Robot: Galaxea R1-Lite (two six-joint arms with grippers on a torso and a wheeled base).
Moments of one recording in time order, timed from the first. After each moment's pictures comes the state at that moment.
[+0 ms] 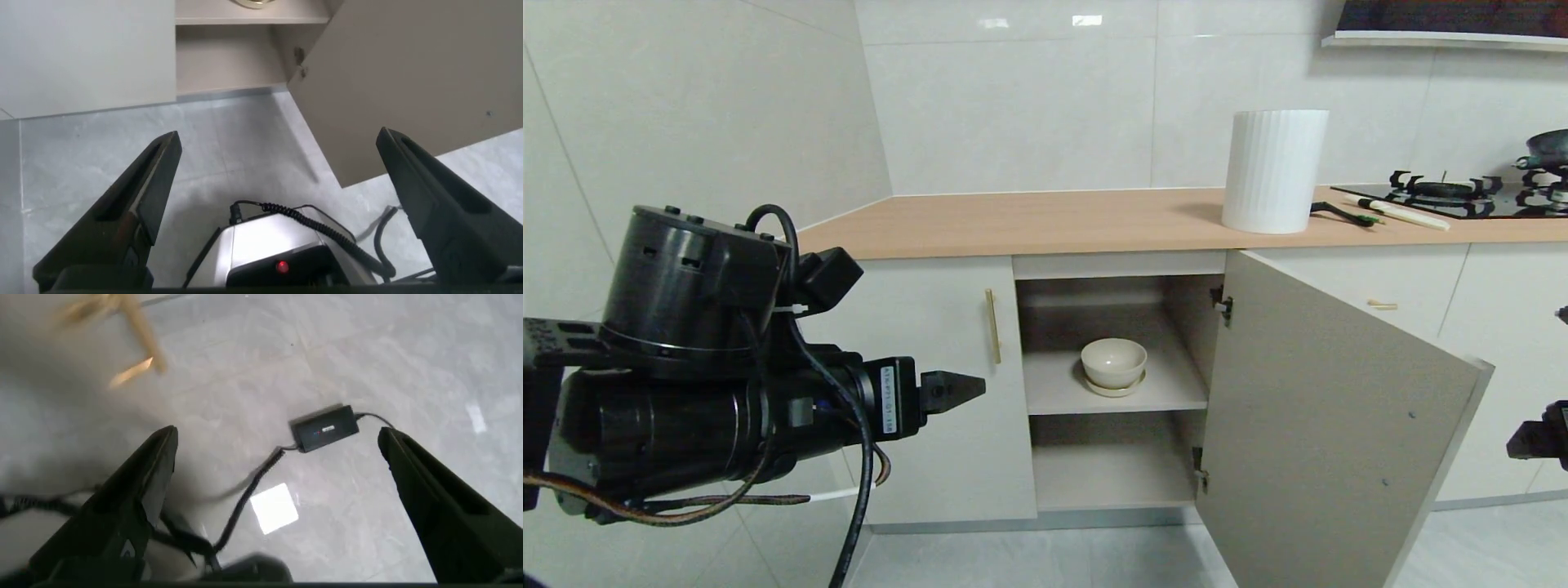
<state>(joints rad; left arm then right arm) -0.56 1.44 -0.92 0.08 0.09 -0.48 0.01 1.38 -0.97 0.58 -0.43 0.18</state>
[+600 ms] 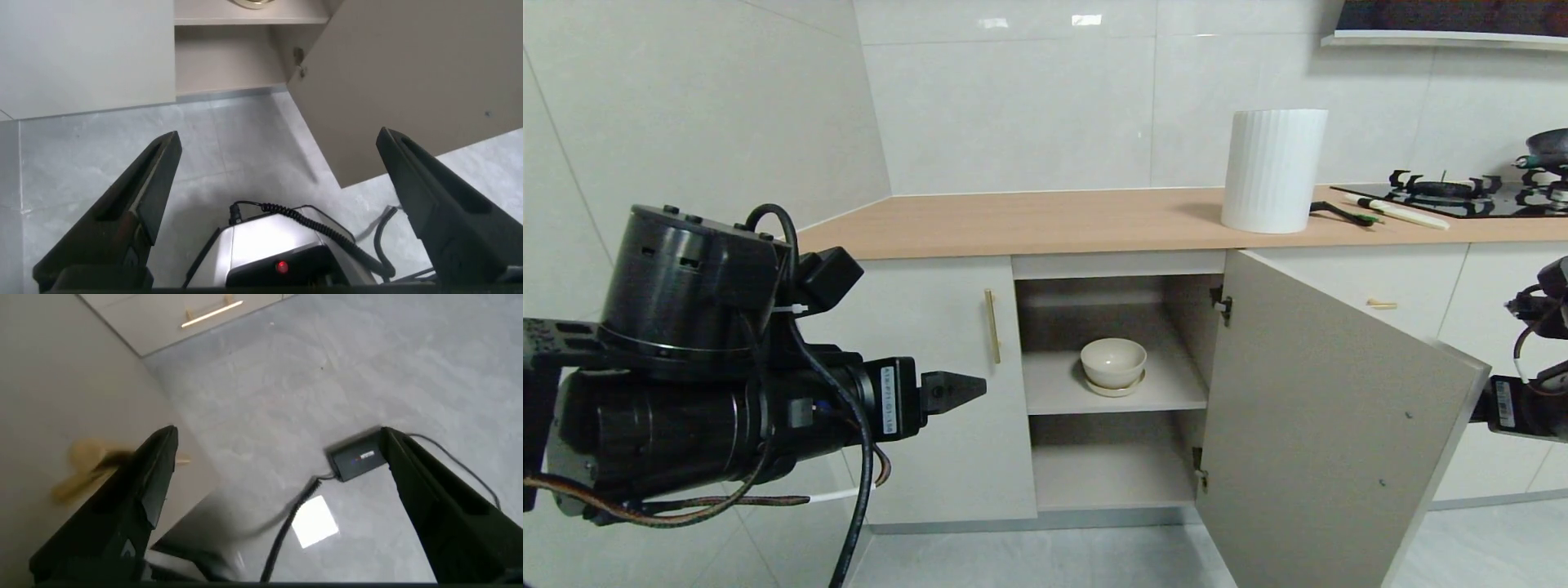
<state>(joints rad) -0.56 1.44 -0.92 0.08 0.09 -0.48 -0.05 1.56 -0.93 0.28 -0.31 0.19</state>
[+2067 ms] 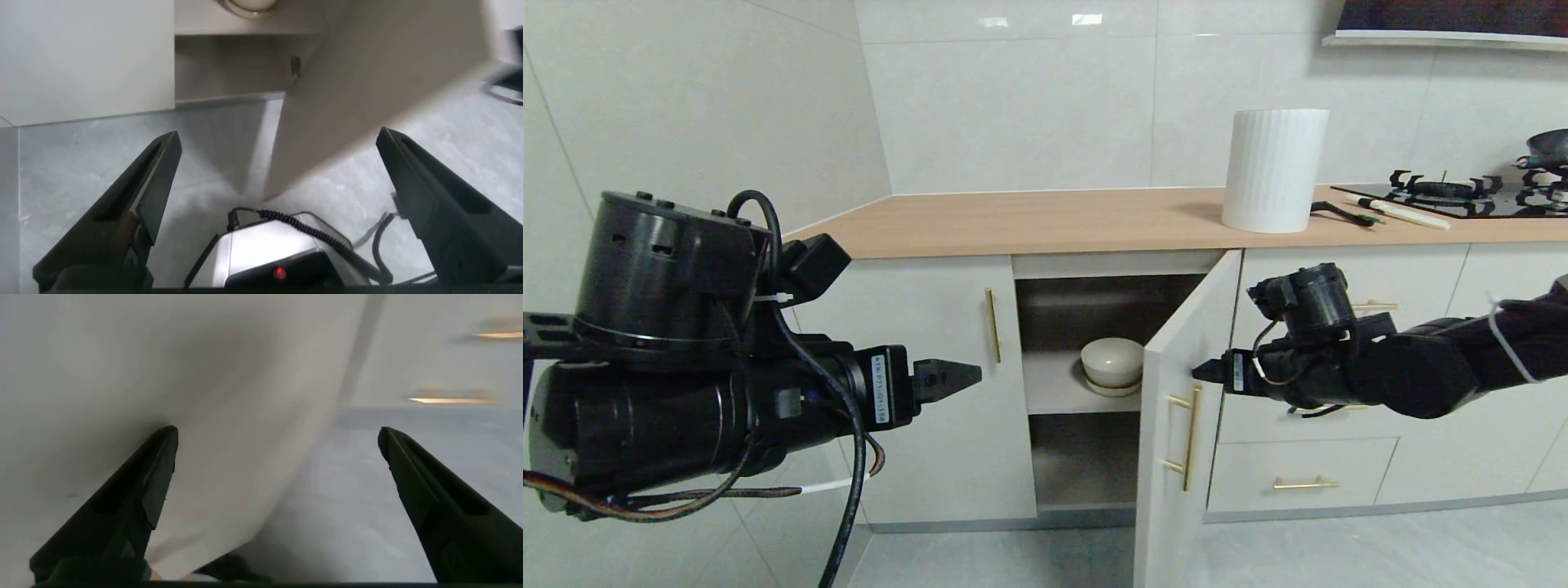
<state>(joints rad) -0.55 1.42 -0.93 0.07 0.09 -0.48 0.41 1.99 -1.11 -0.20 -0.09 0.37</state>
